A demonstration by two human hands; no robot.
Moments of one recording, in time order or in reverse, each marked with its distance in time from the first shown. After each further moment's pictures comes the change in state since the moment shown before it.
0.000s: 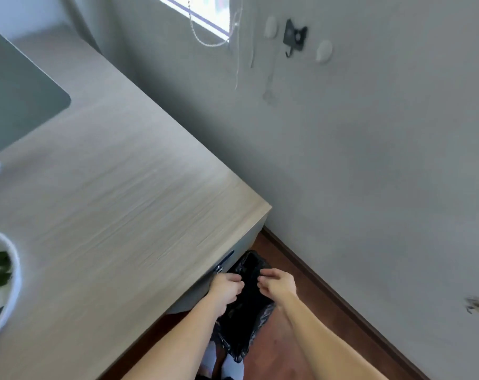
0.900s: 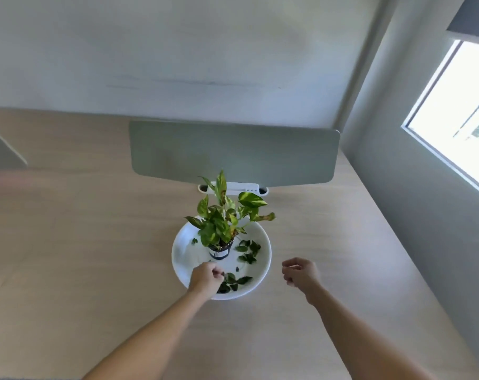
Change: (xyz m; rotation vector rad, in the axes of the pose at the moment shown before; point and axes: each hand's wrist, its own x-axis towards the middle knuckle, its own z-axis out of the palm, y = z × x) left_hand -0.166 -0.129 -0.425 -0.013 0.850 0.309; right_hand -0.207 -0.105 0.367 -0.682 -0.509 -0.615
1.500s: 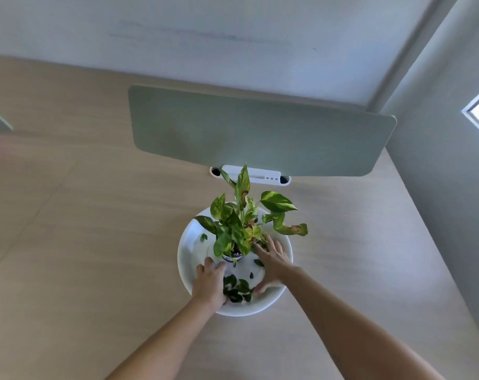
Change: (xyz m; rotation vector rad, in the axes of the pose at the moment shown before) left_hand 0.043 -0.024 0.003 0.469 -0.109 0.059; right_hand 0.071 -0.046 0.103 -1.256 -0.481 -0.423
